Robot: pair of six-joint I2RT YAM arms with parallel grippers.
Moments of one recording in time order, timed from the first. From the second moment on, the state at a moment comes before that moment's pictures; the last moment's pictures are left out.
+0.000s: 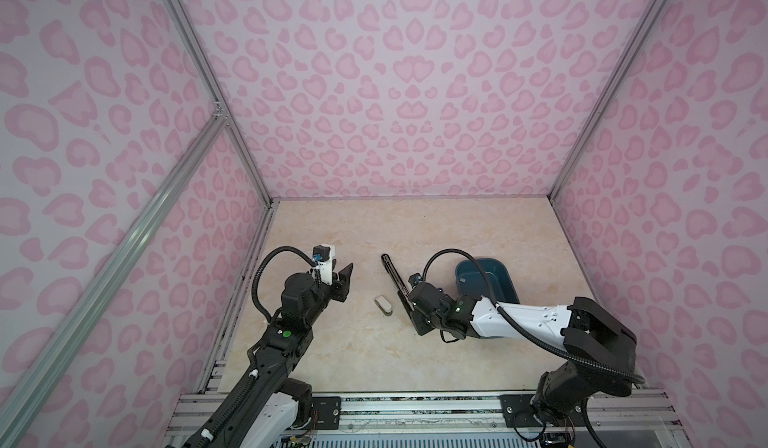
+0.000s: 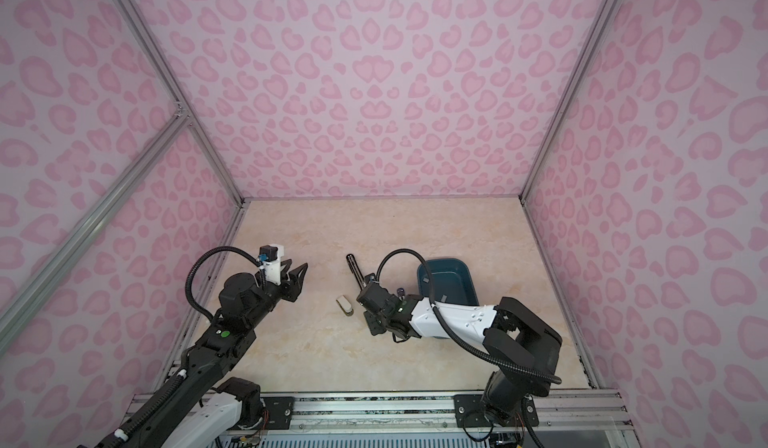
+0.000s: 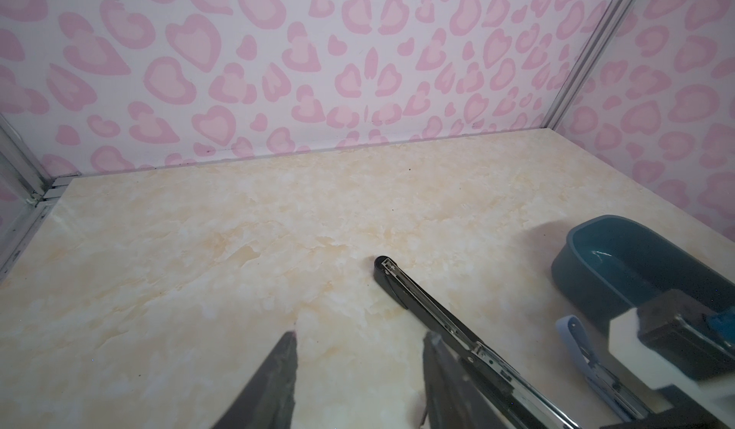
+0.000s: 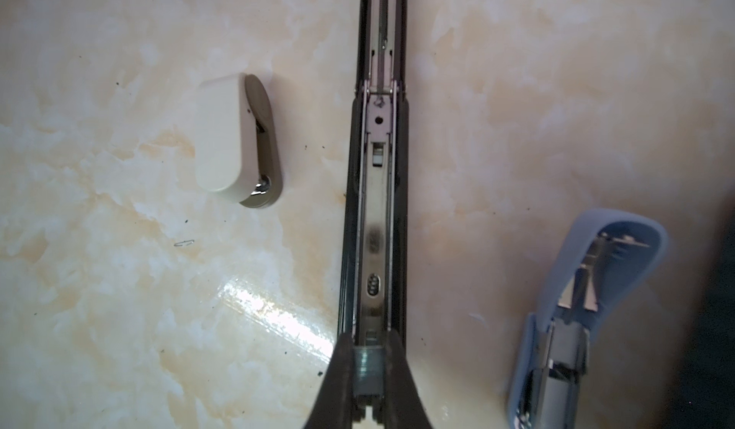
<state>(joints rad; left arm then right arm) -0.29 0.80 0.45 0.09 0.09 -0.09 1.01 1.61 0.92 -0.35 0.21 0.49</state>
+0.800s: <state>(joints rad) -0.29 0.80 0.45 0.09 0.08 -0.09 1.01 1.58 0.88 -0.34 0.20 0.51</state>
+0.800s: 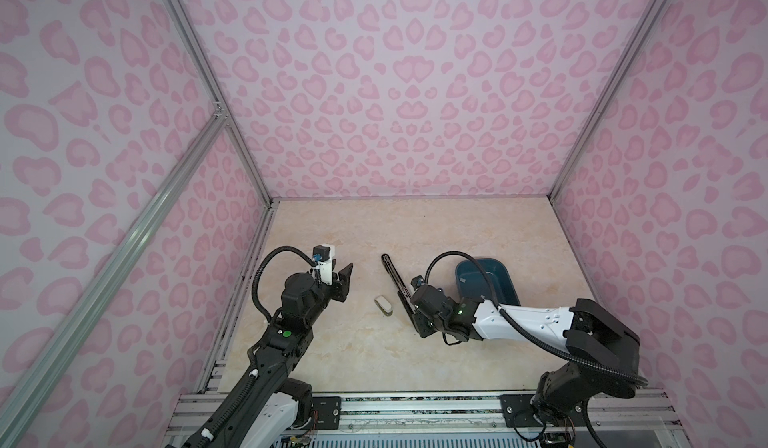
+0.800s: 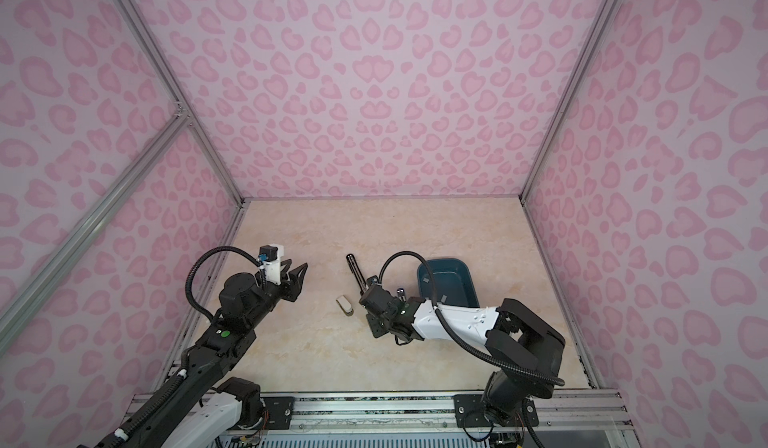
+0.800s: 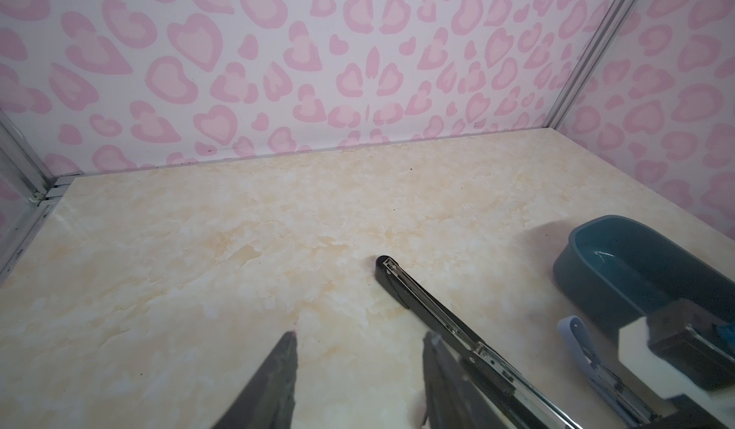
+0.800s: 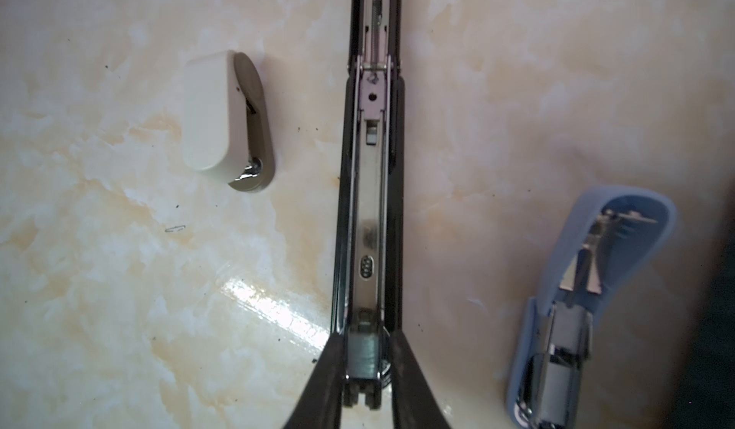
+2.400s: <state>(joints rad) -0.35 1.59 0.72 0.19 0.35 -0.73 1.03 1.70 0.87 -0.17 0.27 0.49</state>
